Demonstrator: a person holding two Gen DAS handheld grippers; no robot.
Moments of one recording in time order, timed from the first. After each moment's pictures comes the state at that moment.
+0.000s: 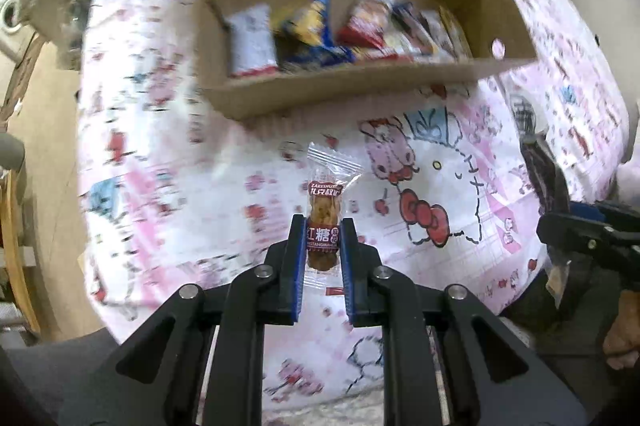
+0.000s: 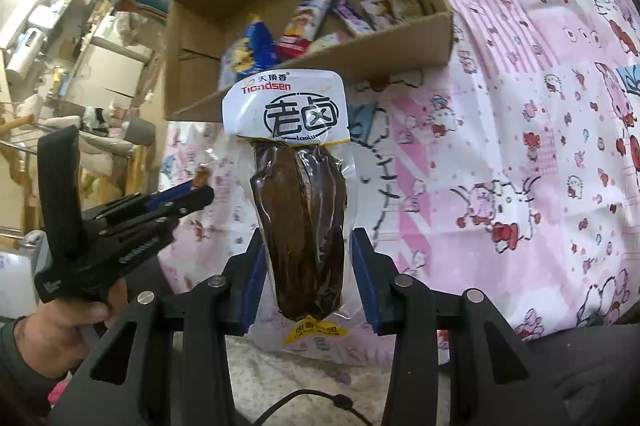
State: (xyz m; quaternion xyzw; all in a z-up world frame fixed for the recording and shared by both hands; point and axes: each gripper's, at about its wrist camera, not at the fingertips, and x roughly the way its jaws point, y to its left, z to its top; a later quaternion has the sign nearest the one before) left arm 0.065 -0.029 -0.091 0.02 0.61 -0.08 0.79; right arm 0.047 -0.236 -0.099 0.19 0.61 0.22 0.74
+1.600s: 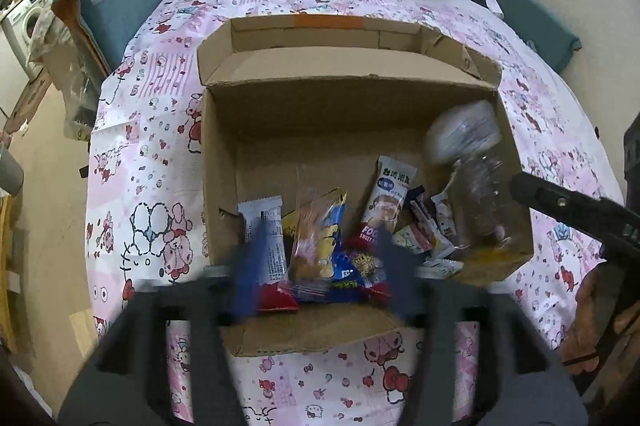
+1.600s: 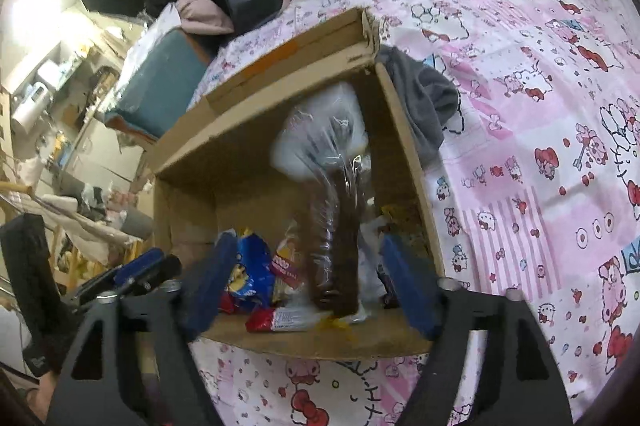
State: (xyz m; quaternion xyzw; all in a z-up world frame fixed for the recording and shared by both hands) left arm 0.184 -0.025 -0.044 -0.03 0.49 -0.06 0.87; right arm 0.189 -0.259 -0.068 0.22 0.47 0.16 0.84
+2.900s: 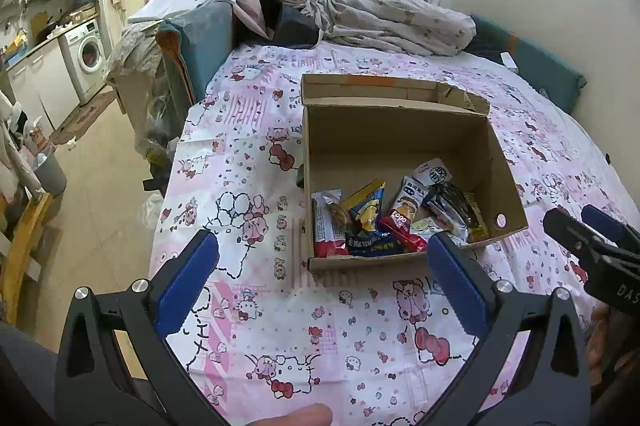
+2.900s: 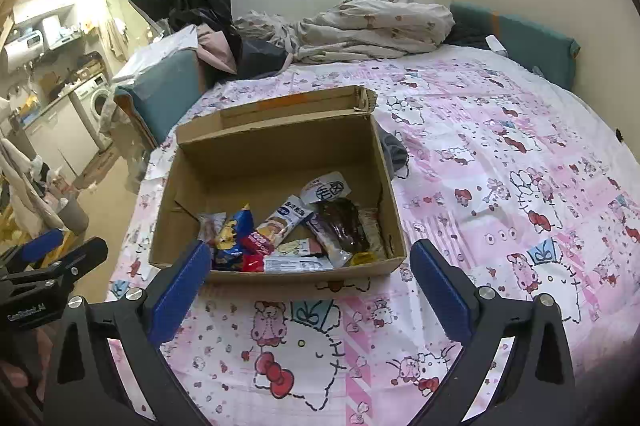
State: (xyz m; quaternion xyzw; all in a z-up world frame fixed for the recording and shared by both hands) left arm 0.052 0.010 -0.008 -0.02 0.37 0.01 0.93; right arm 0.053 -0.211 -0.025 0.06 0.35 0.08 0.93
